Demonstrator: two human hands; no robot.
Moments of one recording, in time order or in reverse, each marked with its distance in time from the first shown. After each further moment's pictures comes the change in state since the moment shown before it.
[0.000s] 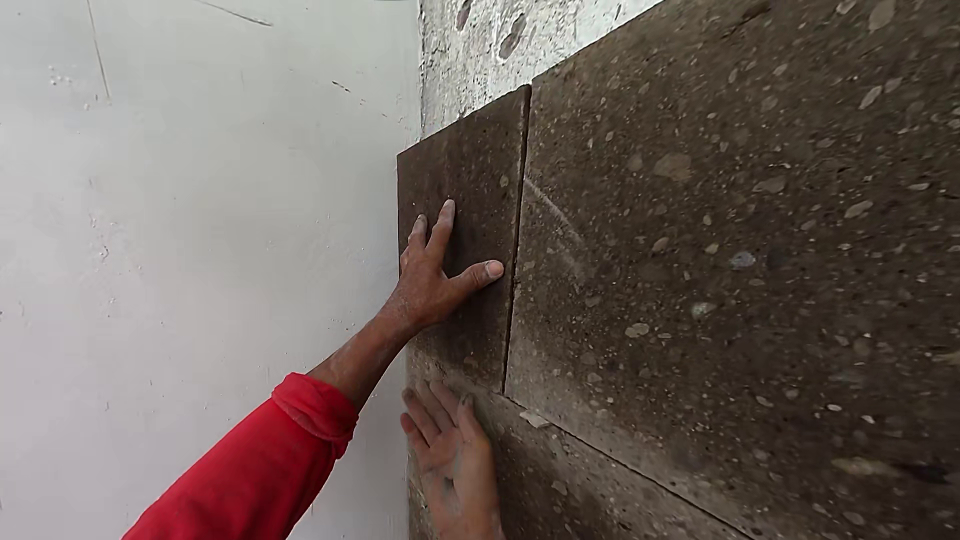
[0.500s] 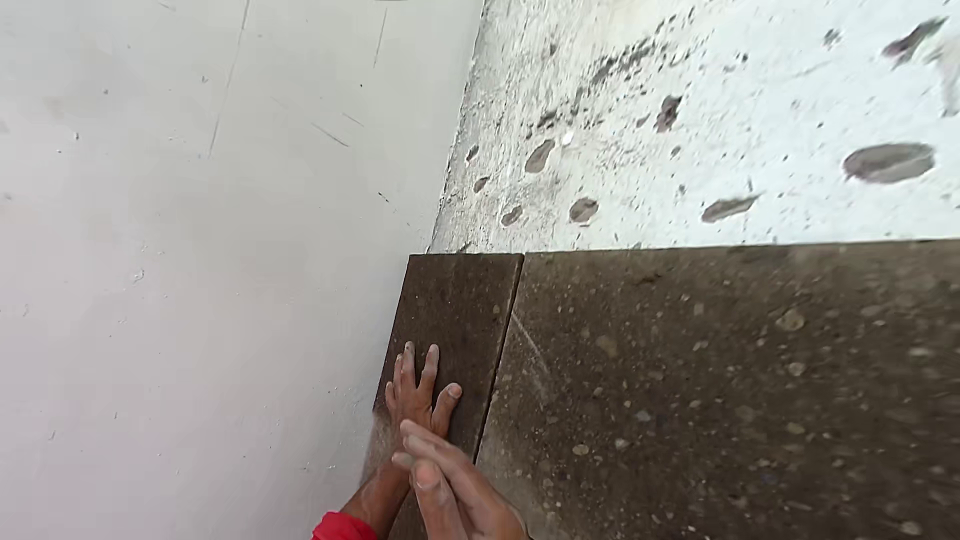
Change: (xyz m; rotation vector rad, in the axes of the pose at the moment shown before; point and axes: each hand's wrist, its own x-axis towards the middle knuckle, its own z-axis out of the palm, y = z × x) left_hand -0.040 -0.047 0.097 0.024 0.492 -0.001; right_hand -0.072 -0.063 0.067 -1.083 -0.505 -1.040
